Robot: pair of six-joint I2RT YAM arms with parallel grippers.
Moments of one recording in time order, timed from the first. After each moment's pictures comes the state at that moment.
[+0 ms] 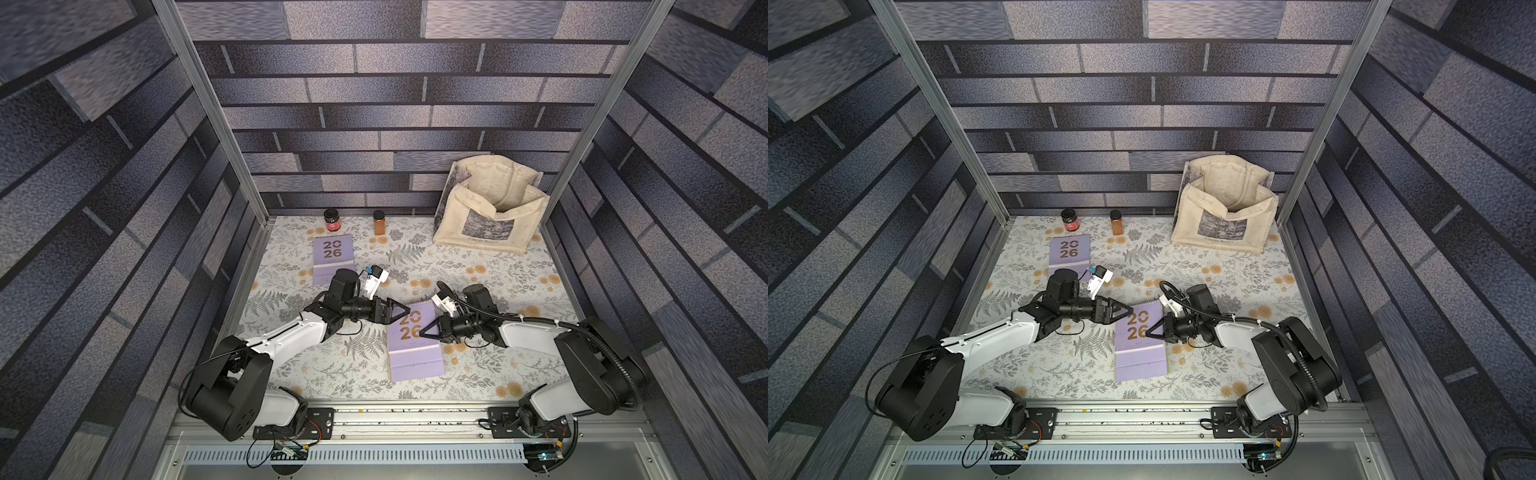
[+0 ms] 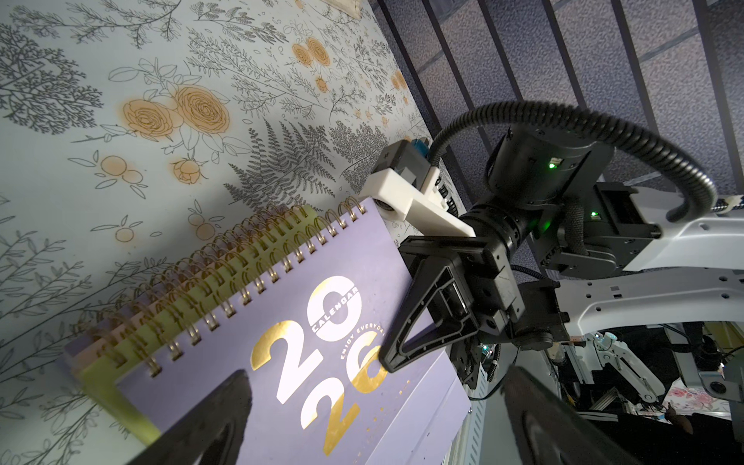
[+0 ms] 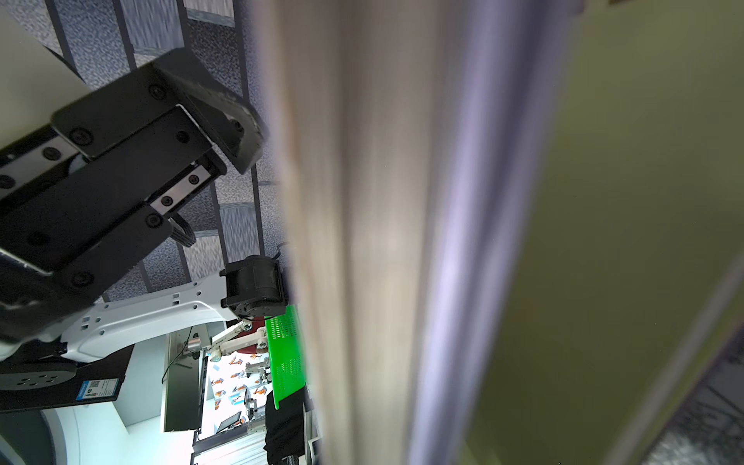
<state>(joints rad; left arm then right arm) -0.48 1.37 0.65 0.16 0.81 -0.48 0.51 1.50 0.52 0.16 -0.97 0.73</state>
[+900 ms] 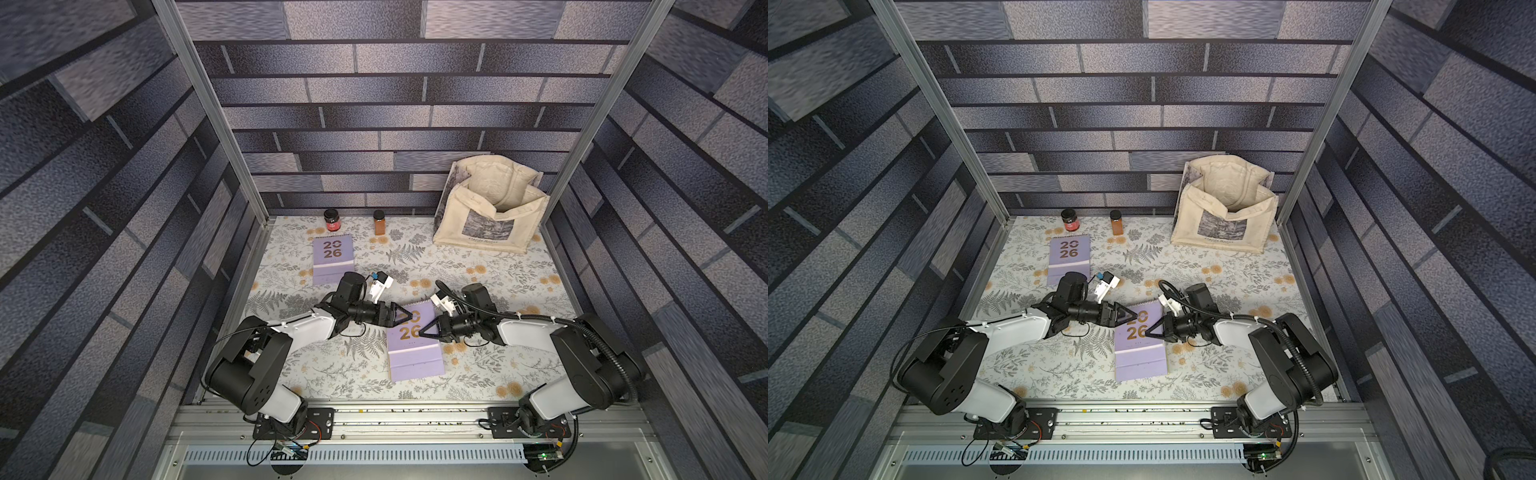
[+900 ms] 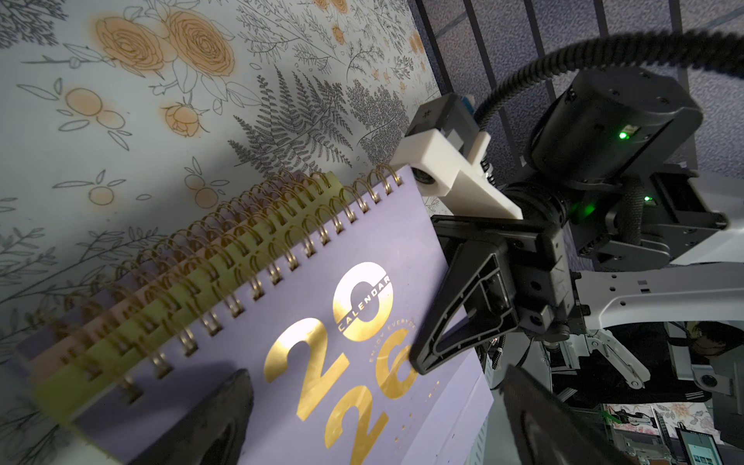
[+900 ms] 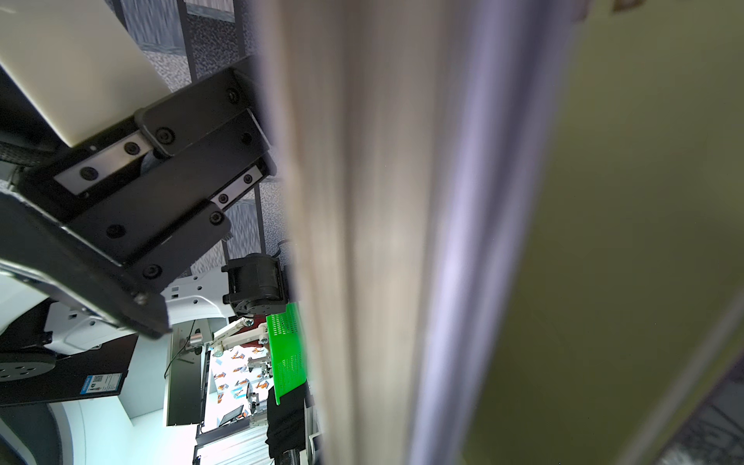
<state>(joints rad) -0.50 1.51 0.65 0.22 0.85 -0.48 0.50 1.53 0.54 0.16 -0.98 0.72</state>
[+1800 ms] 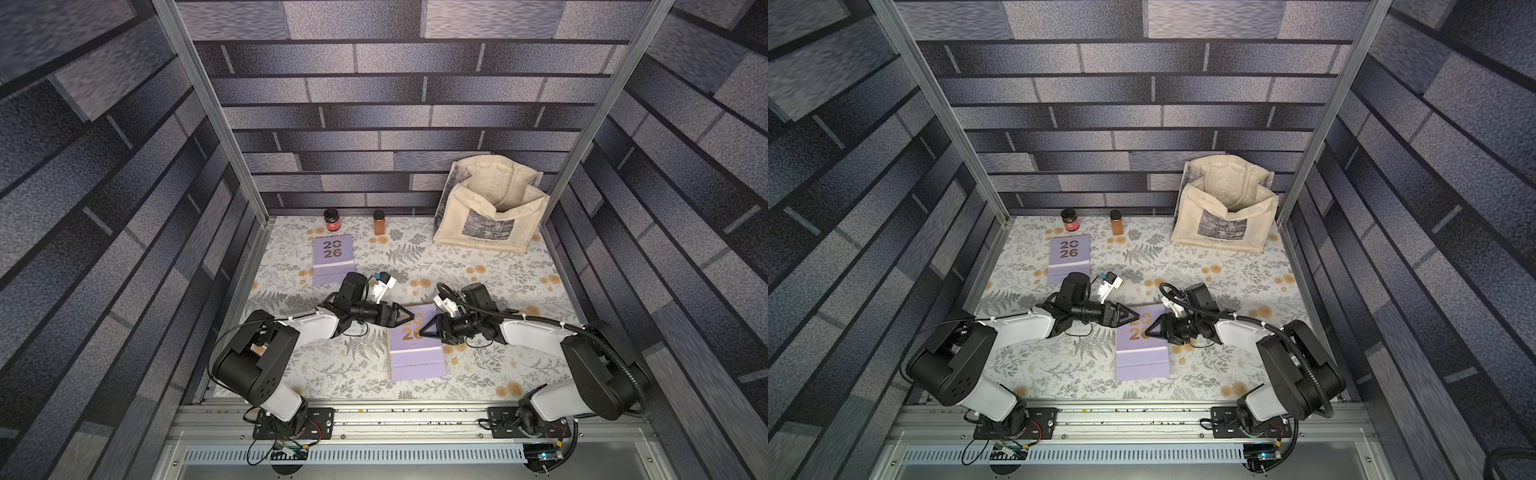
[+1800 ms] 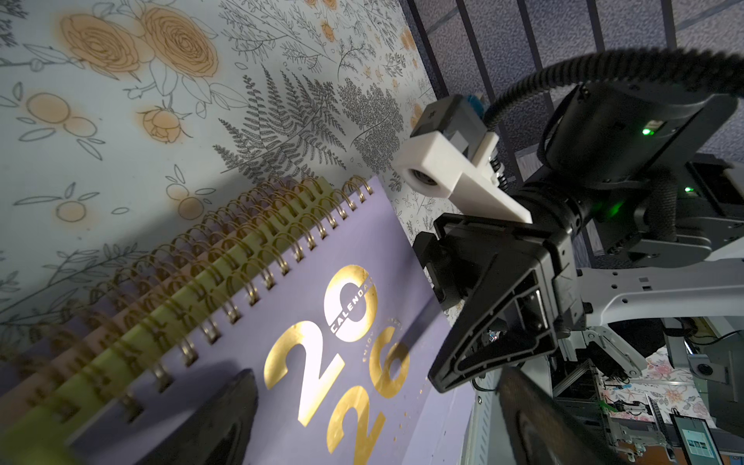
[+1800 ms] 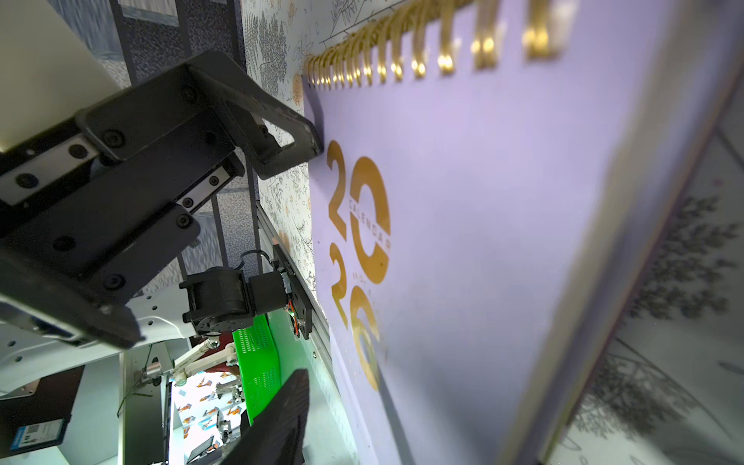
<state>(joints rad) -0.50 1.56 0.65 0.29 0.86 -0.48 0.50 1.46 0.58 -0.06 -0.84 0.65</state>
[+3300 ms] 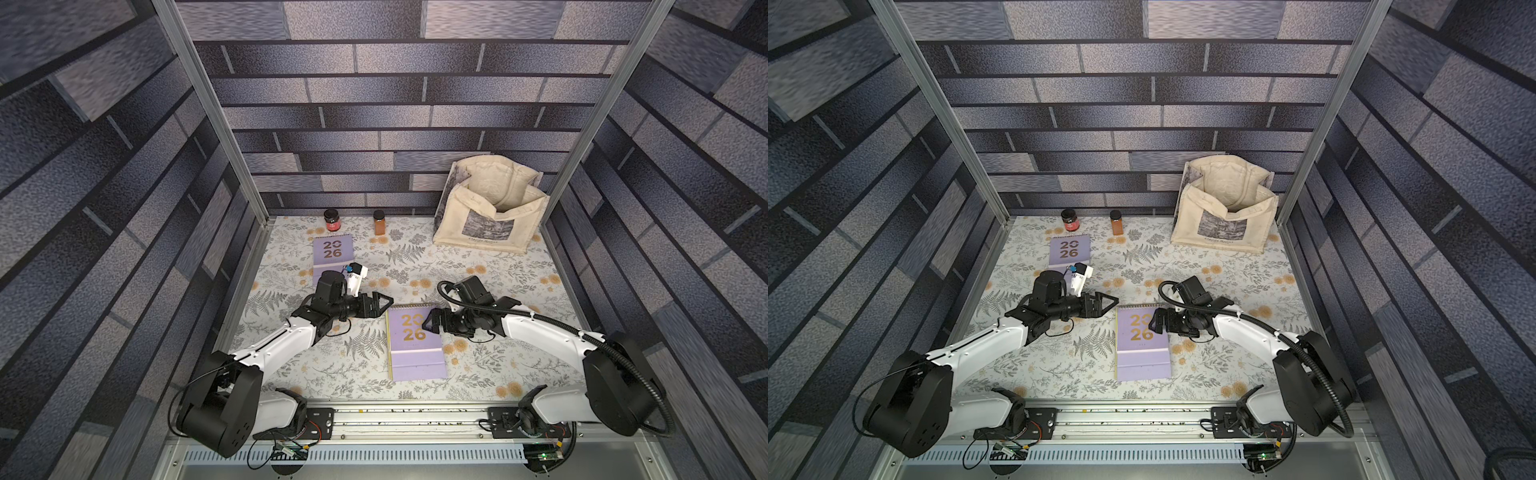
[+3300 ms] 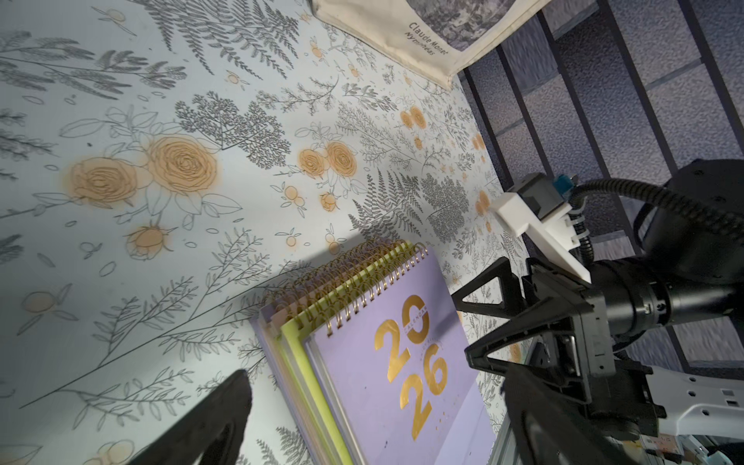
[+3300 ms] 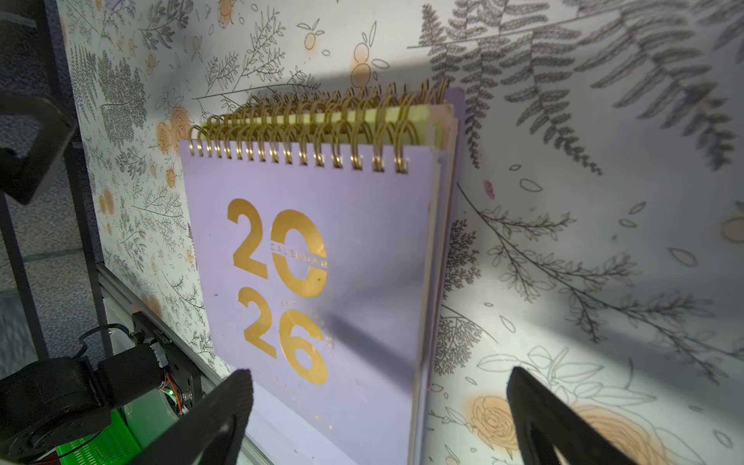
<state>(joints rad) -0.37 1.27 0.59 0.10 0.61 -0.48 0.60 1.39 0.76 -0.44 -0.39 0.58</state>
